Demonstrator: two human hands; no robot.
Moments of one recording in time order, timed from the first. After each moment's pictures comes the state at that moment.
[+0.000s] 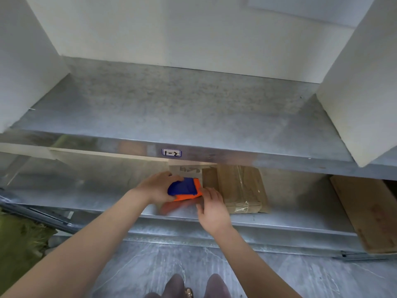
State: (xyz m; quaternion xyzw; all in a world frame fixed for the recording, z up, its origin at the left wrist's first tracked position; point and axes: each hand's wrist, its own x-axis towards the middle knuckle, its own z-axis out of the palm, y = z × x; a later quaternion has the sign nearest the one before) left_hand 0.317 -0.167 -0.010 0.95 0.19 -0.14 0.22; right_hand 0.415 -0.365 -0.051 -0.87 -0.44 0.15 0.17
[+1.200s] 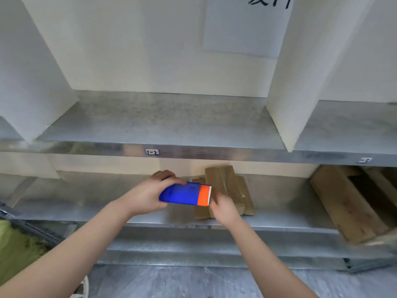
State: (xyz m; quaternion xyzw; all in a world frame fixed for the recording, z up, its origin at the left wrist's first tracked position) left_hand 0.283 -0.224 0.084 0.97 0.06 0.08 0.23; right_hand 0.457 -0.414 0.000 -0.82 -0.38 0.21 0.38
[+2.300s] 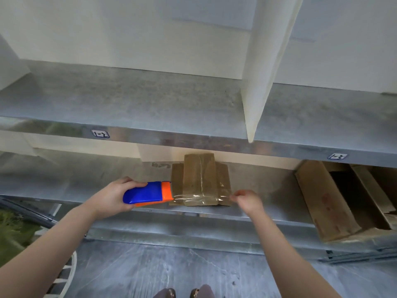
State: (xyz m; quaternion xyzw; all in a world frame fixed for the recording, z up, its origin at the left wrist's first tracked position) left_hand 0.264 -0.236 0.016 0.94 0.24 -0.02 0.26; right_hand 0.581 -0.516 -0.026 -0.91 -0.21 0.31 0.19
